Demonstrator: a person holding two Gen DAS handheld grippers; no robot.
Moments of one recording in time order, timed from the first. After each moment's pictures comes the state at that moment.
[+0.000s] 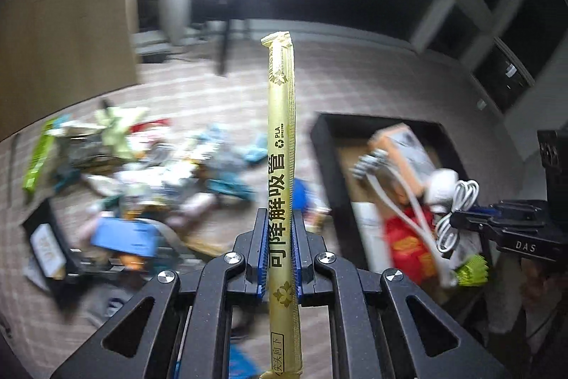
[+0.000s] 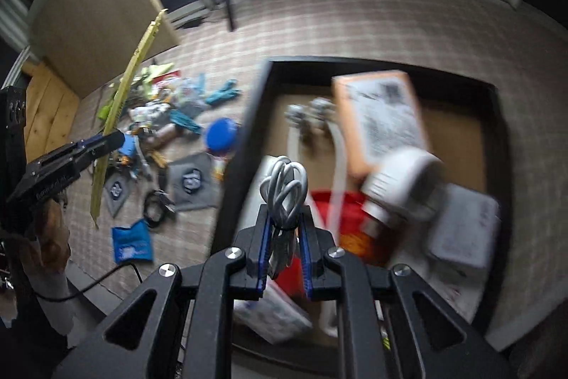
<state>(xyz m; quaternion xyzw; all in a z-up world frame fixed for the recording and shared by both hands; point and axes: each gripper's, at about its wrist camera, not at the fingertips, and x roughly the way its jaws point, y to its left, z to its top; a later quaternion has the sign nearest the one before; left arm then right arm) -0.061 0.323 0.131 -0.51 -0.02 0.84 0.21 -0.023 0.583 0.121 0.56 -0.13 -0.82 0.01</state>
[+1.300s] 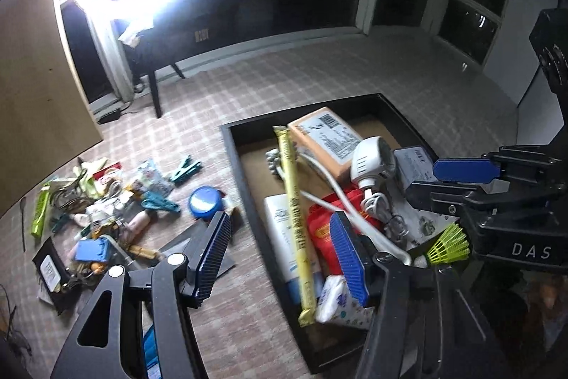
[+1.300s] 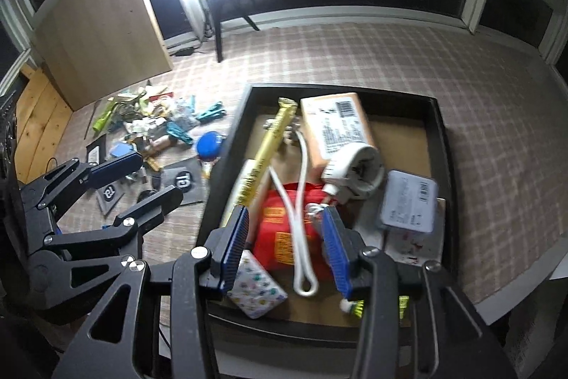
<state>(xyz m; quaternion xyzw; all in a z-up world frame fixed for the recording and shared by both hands) 0.021 0.417 0.167 -0.43 0.09 0.87 0.23 0.035 0.567 0.168 0.50 -0.09 -0.86 -0.03</state>
